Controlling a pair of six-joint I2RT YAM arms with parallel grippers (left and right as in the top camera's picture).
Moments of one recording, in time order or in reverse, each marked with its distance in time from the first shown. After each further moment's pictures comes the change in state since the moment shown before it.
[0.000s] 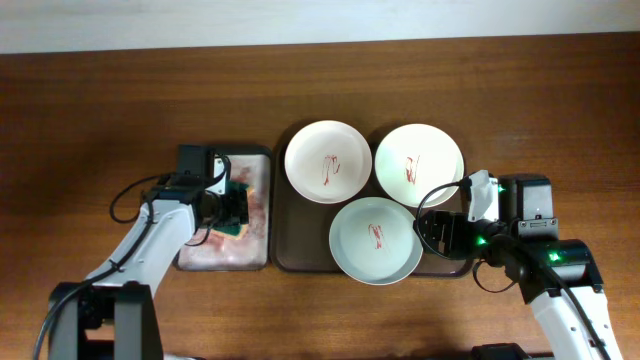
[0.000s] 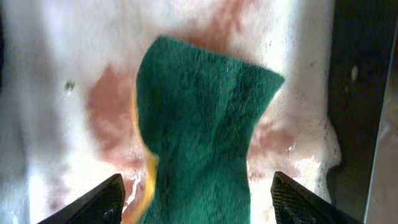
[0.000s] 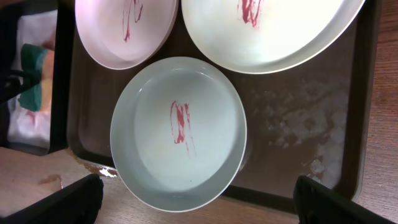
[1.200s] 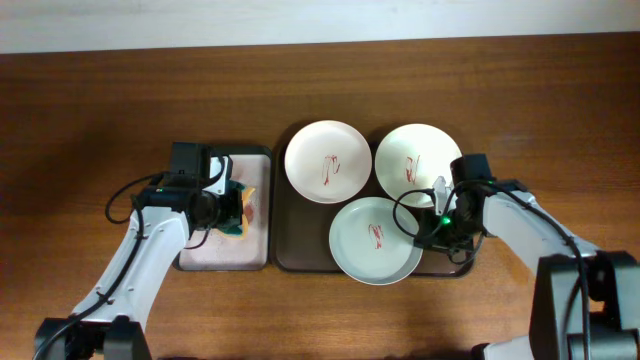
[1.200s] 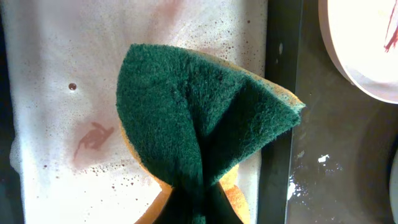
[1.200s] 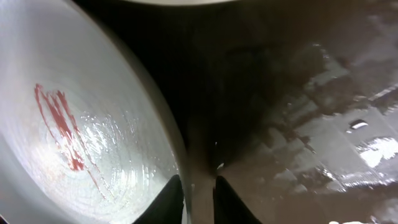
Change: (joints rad) left arm -0.007 -0.111 0.034 -0.141 0.073 -0.004; right arm 0.000 0.648 0.004 0.139 -0.023 -0.057
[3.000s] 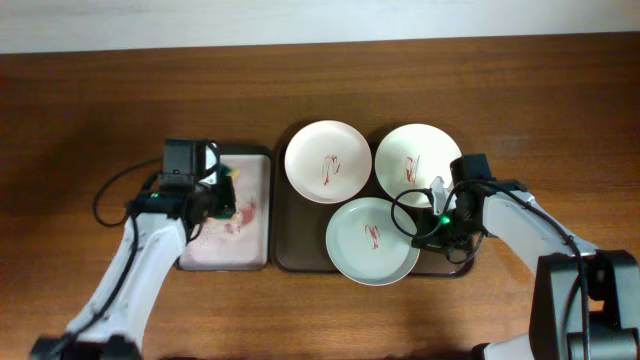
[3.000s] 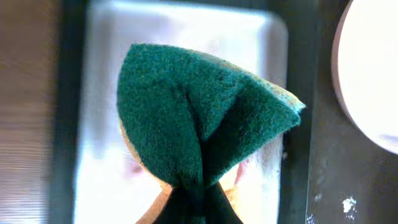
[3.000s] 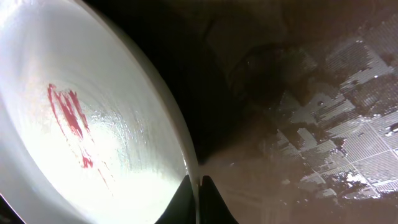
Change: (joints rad) left arm -0.001 -0.043 0.000 0.090 -0.122 -0.033; right arm 0.000 0.003 0.000 0.000 -0.059 0.001
